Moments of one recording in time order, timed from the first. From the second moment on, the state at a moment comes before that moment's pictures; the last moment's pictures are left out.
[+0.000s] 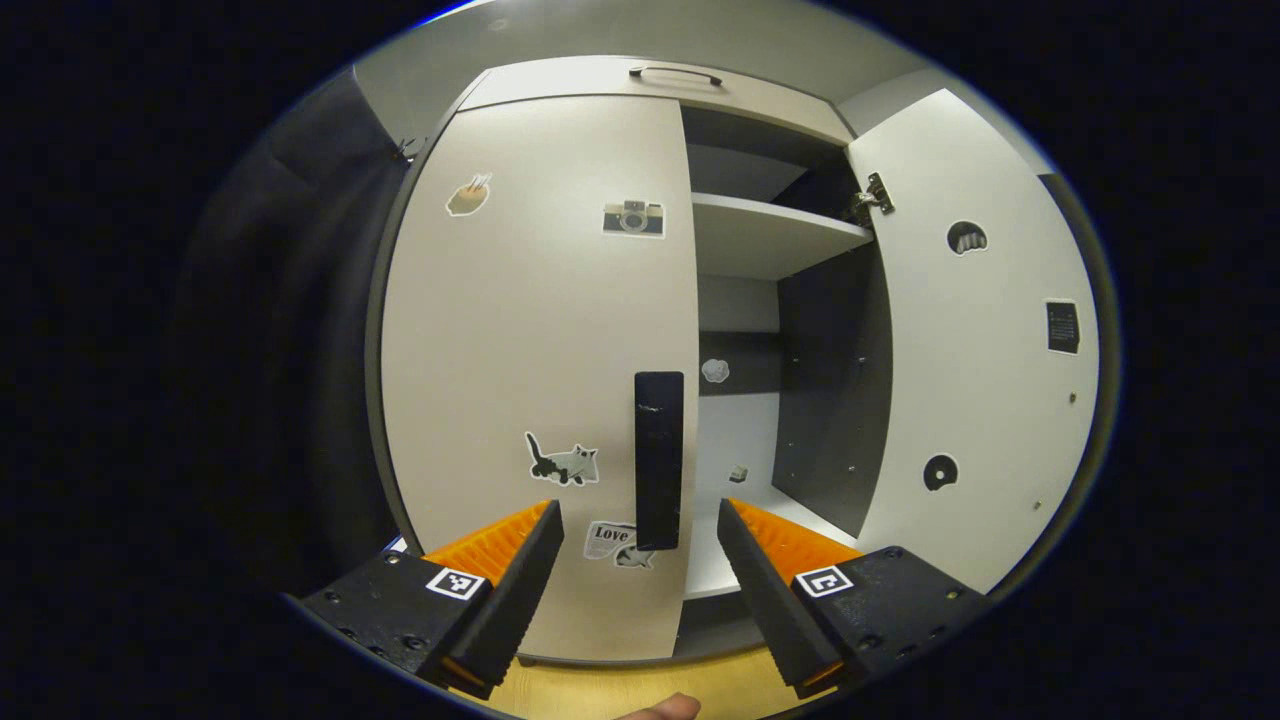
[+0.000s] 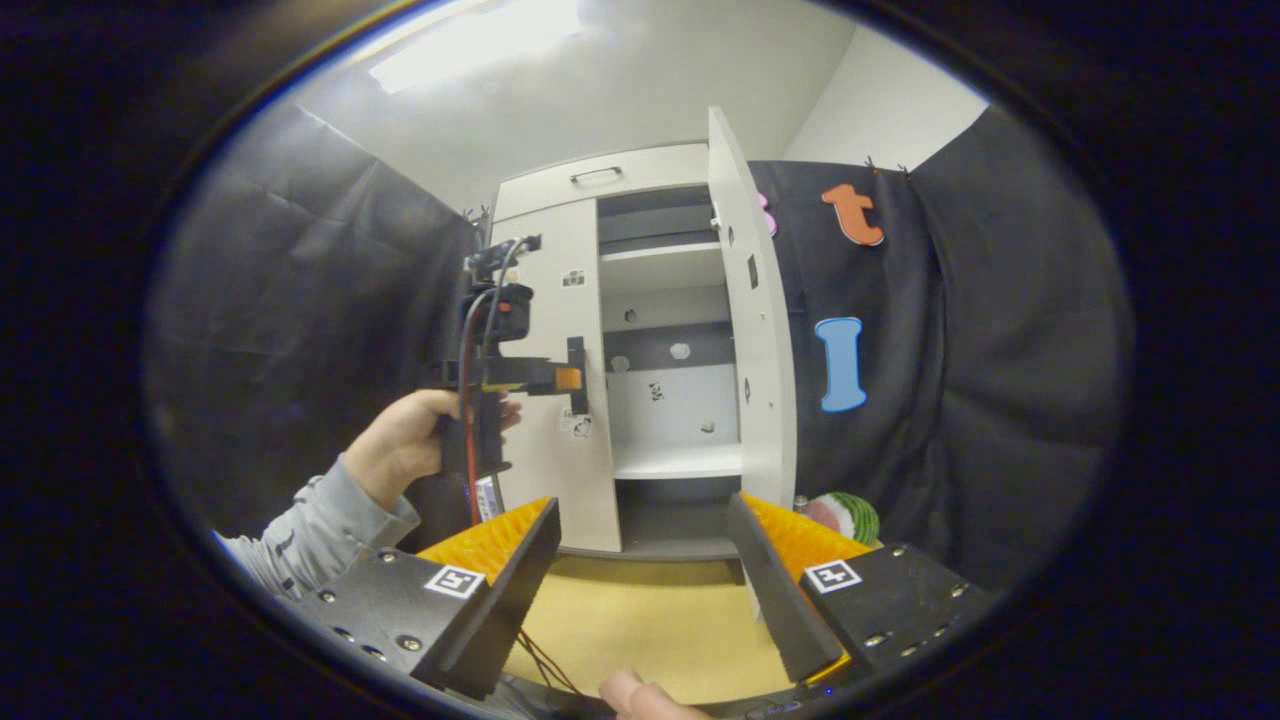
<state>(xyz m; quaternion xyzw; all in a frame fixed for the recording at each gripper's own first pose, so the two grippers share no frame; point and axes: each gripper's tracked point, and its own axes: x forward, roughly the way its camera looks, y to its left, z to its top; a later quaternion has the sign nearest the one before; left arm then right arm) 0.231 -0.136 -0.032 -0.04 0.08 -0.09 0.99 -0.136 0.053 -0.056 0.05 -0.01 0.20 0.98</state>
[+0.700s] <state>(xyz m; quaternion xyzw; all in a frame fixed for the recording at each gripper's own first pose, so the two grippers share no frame) 0.287 -0.142 -0.041 -0.05 0.07 -0.09 0.99 -0.116 0.010 -0.081 0.04 0.01 0.13 0.99</state>
